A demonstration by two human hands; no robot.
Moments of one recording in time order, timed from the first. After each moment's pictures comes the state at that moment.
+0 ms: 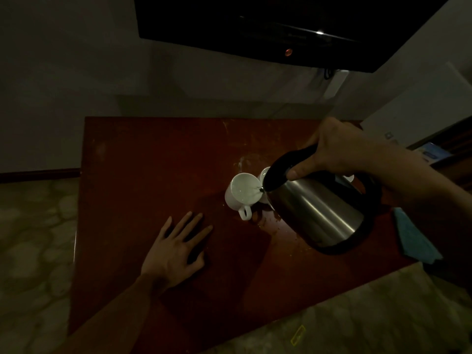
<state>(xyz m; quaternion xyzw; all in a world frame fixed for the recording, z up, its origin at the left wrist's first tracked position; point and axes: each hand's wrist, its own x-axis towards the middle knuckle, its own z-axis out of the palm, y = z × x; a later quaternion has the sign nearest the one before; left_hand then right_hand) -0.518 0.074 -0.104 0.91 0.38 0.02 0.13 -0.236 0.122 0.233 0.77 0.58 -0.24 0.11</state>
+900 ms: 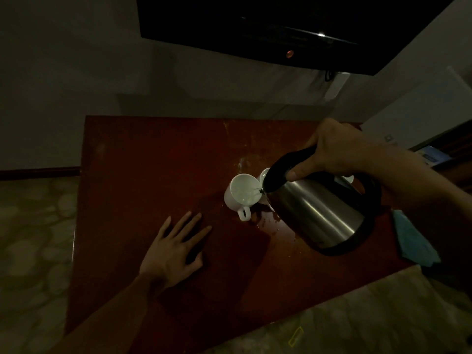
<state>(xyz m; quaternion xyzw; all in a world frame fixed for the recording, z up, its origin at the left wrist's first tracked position) -0.517 0.075 -0.105 0.91 0.38 0.02 0.13 -0.237 0.124 0.234 0.77 0.57 -0.25 0.11</state>
